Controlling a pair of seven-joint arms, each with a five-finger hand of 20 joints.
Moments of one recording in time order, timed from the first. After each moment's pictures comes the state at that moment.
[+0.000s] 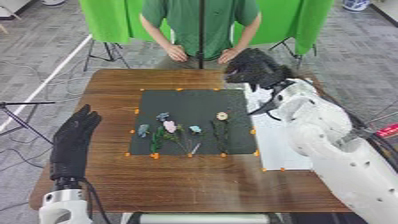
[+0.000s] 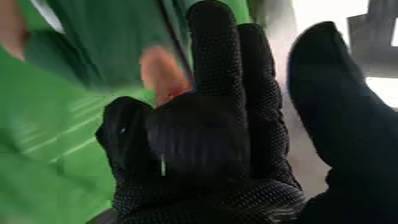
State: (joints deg) left arm 125.1 -78.0 -98.8 -119.9 55.5 6.3 17.2; right arm -74.5 -52.4 65.5 -112.5 -113.3 0.3 11.8
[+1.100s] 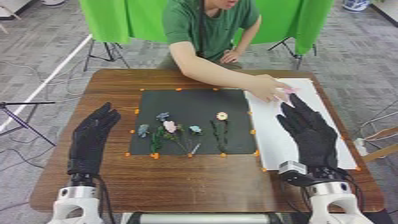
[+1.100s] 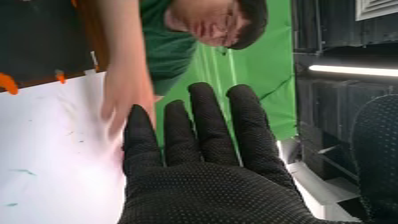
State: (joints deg) left arm 123.5 -77.7 -95.7 -119.1 58.8 1.9 16.1; right arm -123.9 -76.3 94.0 -123.2 -64.7 1.1 -10.5
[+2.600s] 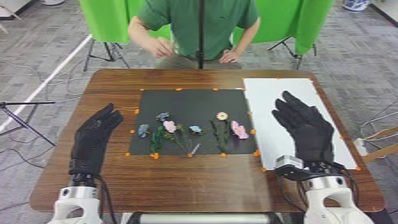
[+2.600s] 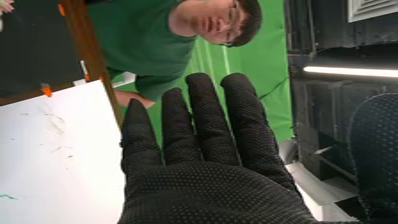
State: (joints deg) left arm 123.6 -78.0 -96.0 -119.0 59.1 0.8 15.0; right arm -121.6 -77.4 93.0 -122.8 -65.5 1.0 -9.5
